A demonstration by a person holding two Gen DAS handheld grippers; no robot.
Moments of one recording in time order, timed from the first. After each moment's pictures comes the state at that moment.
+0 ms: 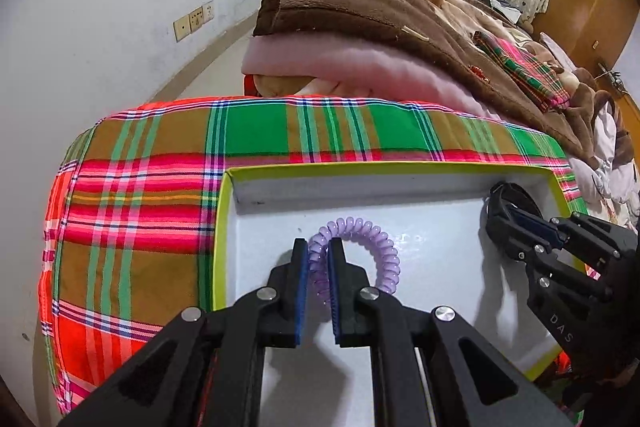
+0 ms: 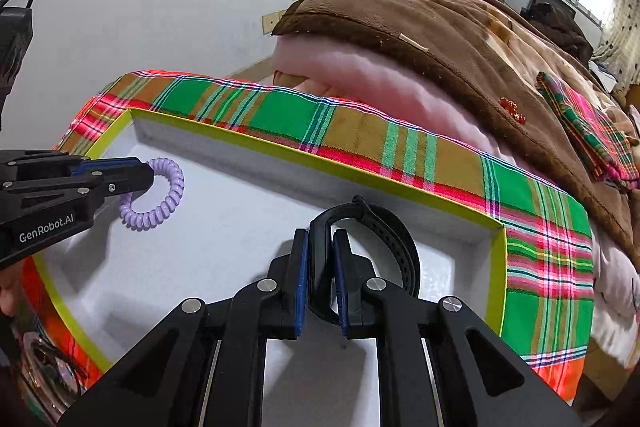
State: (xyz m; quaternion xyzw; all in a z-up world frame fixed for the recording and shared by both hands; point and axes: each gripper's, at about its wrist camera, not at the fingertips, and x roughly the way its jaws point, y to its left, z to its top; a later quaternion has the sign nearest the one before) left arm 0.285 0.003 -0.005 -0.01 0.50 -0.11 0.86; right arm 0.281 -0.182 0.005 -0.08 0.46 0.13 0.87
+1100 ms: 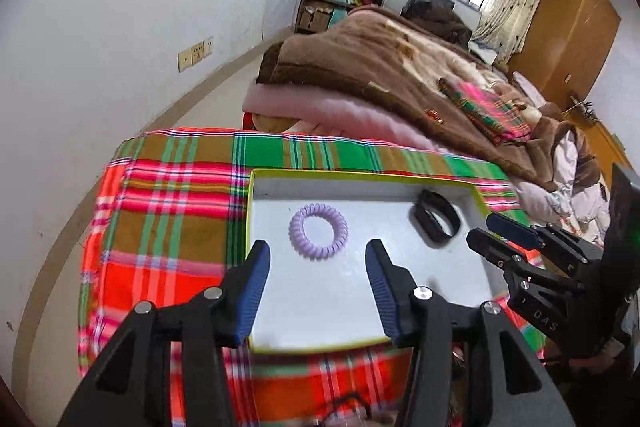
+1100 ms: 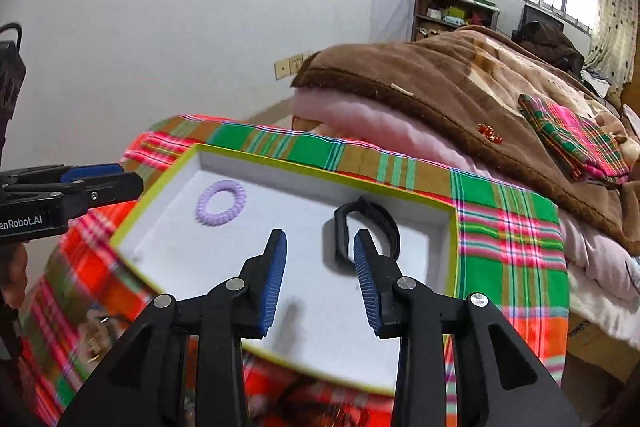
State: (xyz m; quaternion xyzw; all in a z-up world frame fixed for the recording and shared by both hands) left arm 0.207 0.030 0.062 -0.06 0.43 -0.13 0.89; right arm 0.206 -0.196 0.062 -0.04 0.39 0.15 0.91
